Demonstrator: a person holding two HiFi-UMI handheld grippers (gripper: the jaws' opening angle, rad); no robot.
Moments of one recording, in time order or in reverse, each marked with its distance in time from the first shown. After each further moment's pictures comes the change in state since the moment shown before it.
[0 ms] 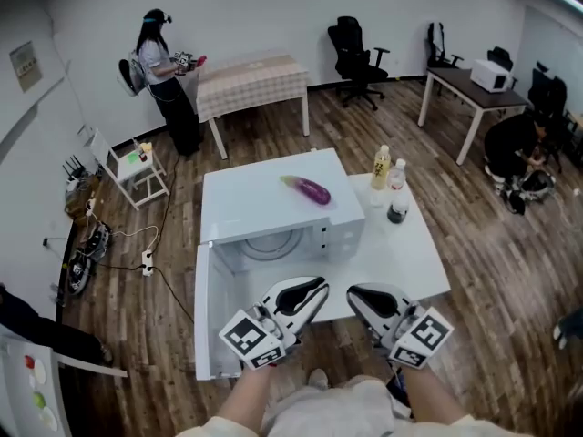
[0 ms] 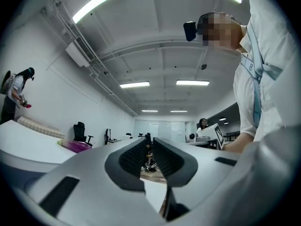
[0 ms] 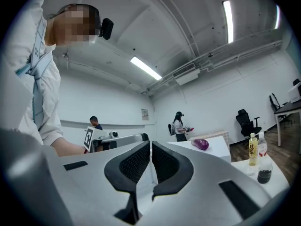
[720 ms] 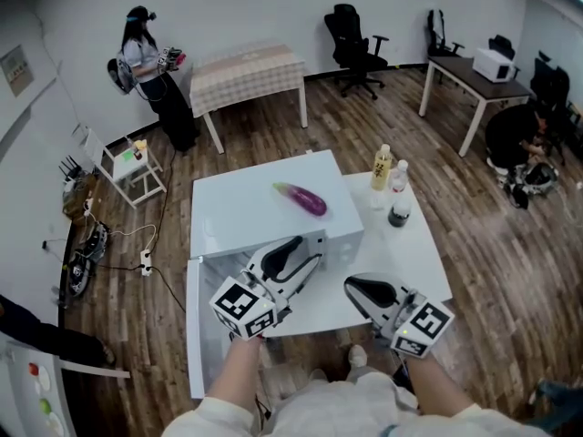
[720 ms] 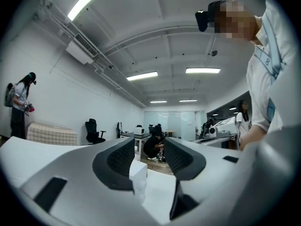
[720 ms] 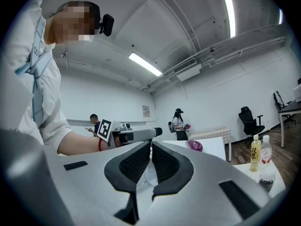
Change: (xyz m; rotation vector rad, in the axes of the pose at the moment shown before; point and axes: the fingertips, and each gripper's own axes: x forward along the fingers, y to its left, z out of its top) left arm 0.051 0.107 0.001 0.032 0.121 0.109; right arm 0.029 -0.059 0.004 0.003 0.045 0.036
